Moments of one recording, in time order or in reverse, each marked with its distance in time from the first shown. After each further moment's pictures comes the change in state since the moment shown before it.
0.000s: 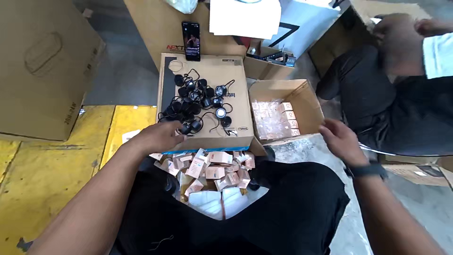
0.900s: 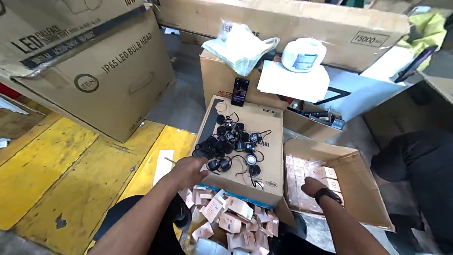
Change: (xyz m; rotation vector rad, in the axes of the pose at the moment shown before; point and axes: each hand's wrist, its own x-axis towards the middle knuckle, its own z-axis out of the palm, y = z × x) left_hand -0.006 -0.014 0.007 0.080 0.080 -0.081; right_hand 0.159 -0.007 0.172 -0.768 -0.639 0.127
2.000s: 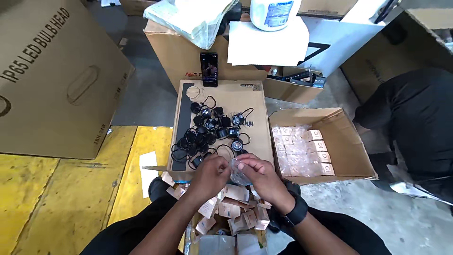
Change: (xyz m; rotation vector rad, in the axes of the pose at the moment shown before) left_hand 0.048 0.092 0.039 -0.506 0.171 0.131; right_hand -0.171 -0.160 -0.016 1.318 0.208 -0.775
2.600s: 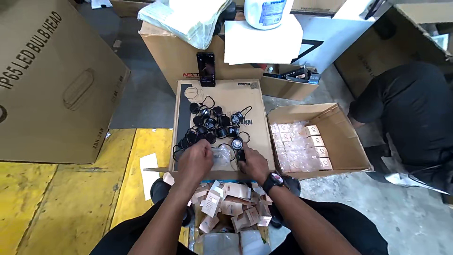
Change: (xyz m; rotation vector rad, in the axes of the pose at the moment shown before) left_hand 0.016 0.001 -0.044 0.311 0.158 -0.197; right_hand 0.054 0.100 0.000 -0.994 -0.077 0.303
